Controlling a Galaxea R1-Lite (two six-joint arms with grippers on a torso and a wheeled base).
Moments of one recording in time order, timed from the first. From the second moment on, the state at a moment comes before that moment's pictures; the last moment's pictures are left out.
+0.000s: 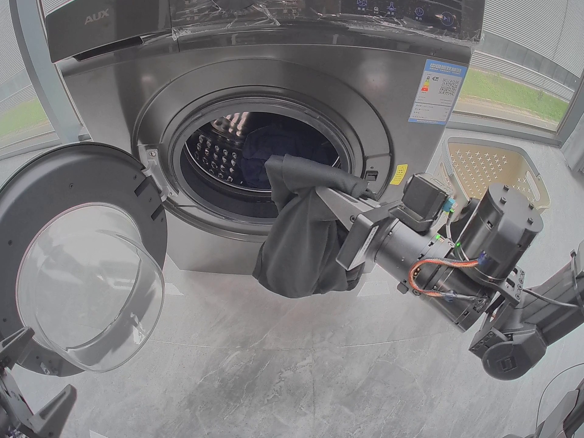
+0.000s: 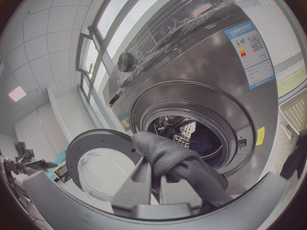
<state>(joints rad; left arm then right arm) -0.02 0.27 -0.24 -0.11 -0.43 -0.02 0.82 1.82 -0.74 -1.33 -0.08 0.21</state>
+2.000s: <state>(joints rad) -0.34 1.95 -0.61 -0.88 -0.45 -0.07 0.85 1.92 -0.87 -1.37 -0.06 0.25</state>
